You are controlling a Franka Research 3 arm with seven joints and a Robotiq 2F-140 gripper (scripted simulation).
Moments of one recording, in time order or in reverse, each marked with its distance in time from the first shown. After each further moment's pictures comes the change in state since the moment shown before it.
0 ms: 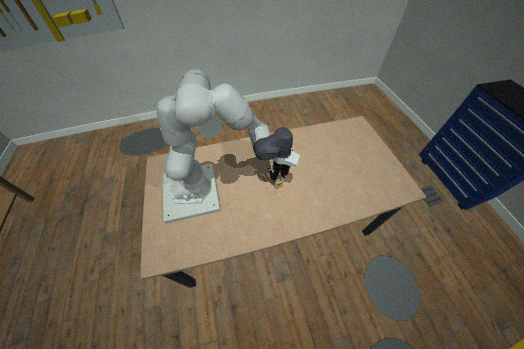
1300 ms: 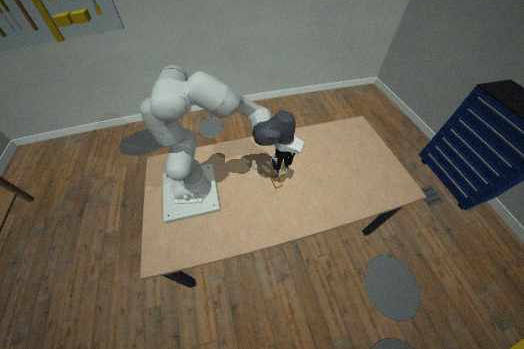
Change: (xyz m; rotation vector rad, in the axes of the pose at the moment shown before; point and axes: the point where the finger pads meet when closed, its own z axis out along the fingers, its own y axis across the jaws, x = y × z) arm 0.005 -0.012 -0.096 0.040 0.015 0.014
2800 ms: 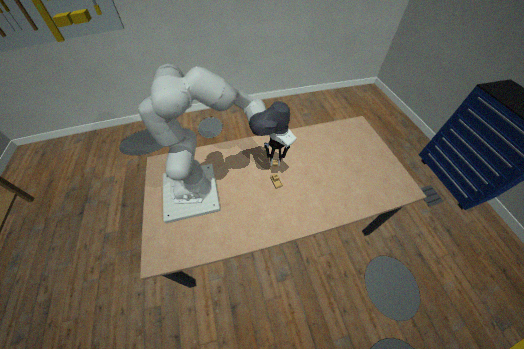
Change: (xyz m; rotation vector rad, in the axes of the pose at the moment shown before) arm -0.072 0.006 -0.001 -0.044 -0.022 0.395
